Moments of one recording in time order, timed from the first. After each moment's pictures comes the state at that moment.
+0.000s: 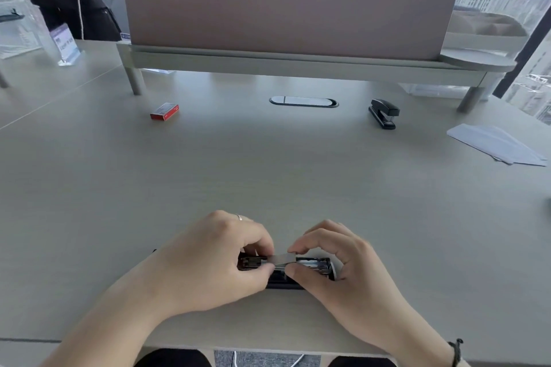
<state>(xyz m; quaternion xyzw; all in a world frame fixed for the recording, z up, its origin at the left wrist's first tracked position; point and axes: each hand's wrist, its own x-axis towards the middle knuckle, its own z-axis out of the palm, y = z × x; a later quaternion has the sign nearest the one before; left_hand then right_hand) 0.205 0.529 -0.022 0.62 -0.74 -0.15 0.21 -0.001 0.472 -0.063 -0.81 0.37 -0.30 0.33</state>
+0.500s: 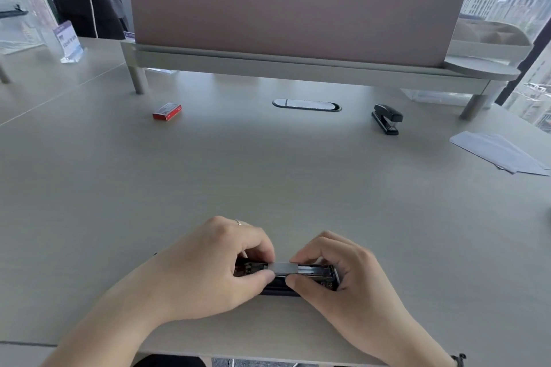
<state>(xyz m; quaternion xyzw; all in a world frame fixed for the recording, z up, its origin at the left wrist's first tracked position) 0.212 0.531 -0.026 0.62 -0.73 -0.19 0.22 0.000 0.472 -0.066 -0.82 0.38 -0.28 0.32</state>
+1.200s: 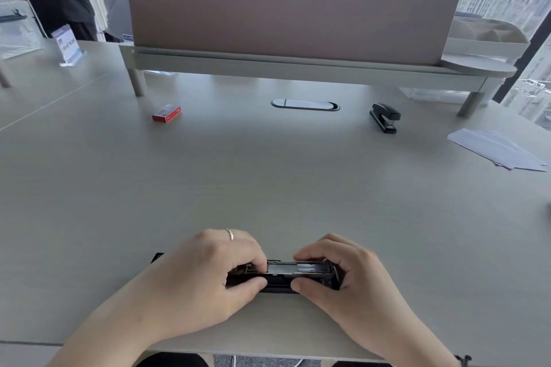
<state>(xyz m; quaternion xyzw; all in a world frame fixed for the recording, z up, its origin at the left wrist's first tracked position) 0.217 0.545 -0.034 0.60 -0.76 -0.14 0.21 -0.006 0.474 -0.067 -0.81 0.42 -0.25 0.32</state>
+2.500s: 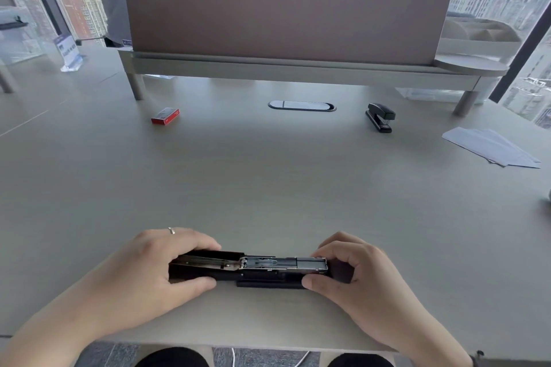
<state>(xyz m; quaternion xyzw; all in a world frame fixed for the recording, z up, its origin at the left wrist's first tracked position) 0.257 0.567 -0.035 0.68 -0.69 -0.15 0.20 -0.023 0.470 -0.063 -0.81 0.45 -0.22 0.30</state>
